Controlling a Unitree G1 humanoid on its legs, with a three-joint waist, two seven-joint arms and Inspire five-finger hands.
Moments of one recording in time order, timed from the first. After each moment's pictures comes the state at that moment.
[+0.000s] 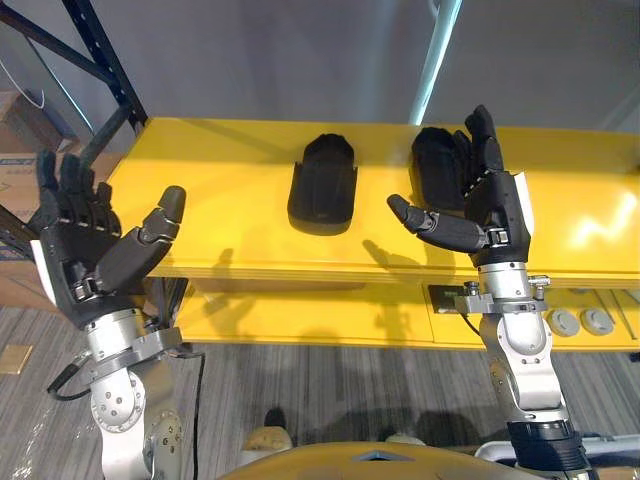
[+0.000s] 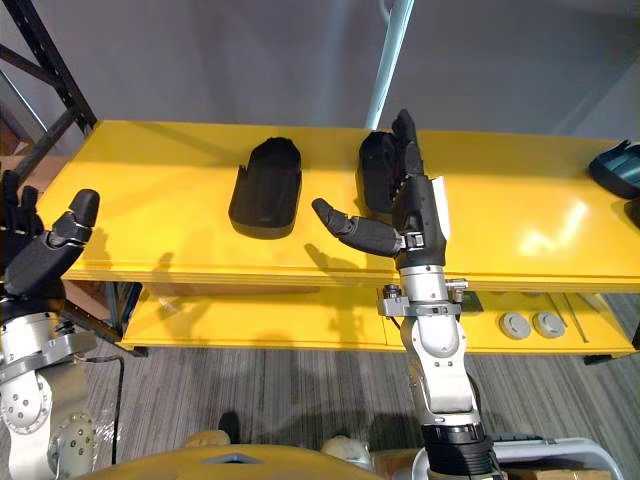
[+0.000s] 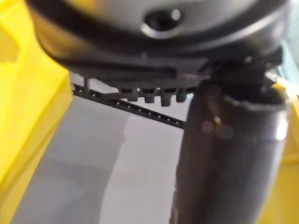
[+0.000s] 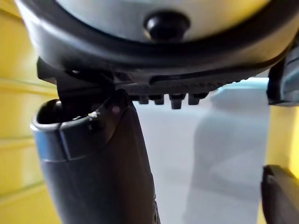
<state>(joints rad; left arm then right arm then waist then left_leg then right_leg) 0.32 0.06 0.21 -0.53 -0.40 -0.26 0.13 0.05 -0.27 -0.01 -0.26 0.09 -0.29 0.01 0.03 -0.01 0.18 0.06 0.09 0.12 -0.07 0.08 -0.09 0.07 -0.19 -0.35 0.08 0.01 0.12</state>
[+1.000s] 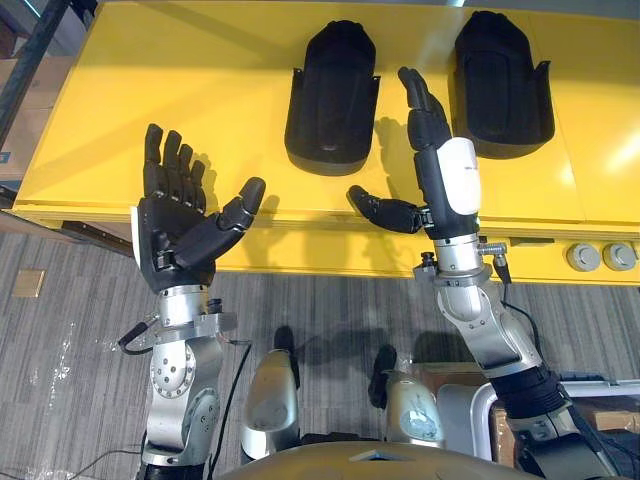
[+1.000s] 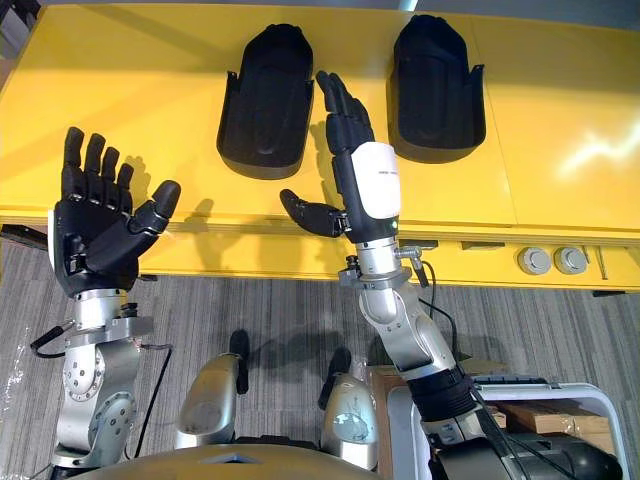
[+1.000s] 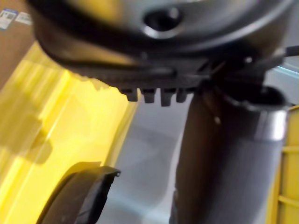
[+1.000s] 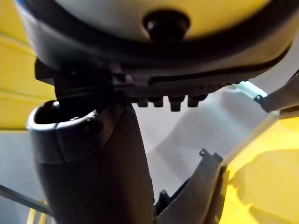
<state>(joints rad) 0.20 0.14 -0.05 -0.44 -0.42 -0.31 0.16 -0.24 -0.37 0.24 -0.10 -0.62 -0.28 -0.45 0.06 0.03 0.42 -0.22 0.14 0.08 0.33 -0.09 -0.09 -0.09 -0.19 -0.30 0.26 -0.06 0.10</state>
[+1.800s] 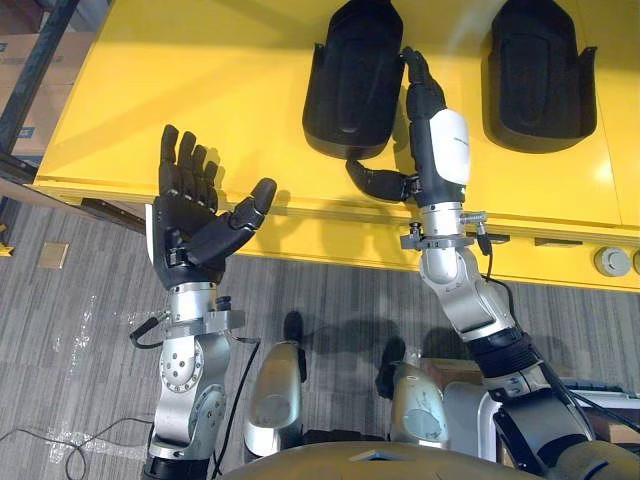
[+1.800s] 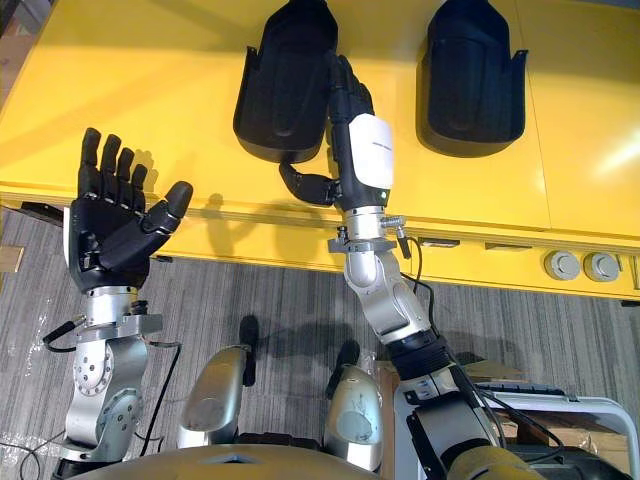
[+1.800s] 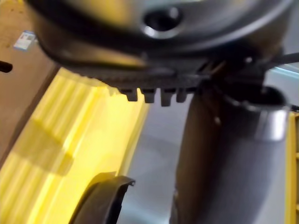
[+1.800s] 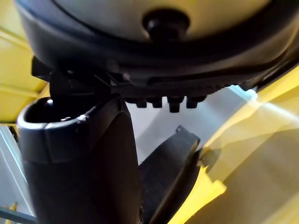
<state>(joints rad) 0.19 0.14 -0.08 -0.40 -0.42 -0.30 0.17 -0.42 -0.31 0.26 0.05 -0.61 -0.09 -0.50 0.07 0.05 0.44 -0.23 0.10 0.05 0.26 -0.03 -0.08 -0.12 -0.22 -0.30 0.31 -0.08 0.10</state>
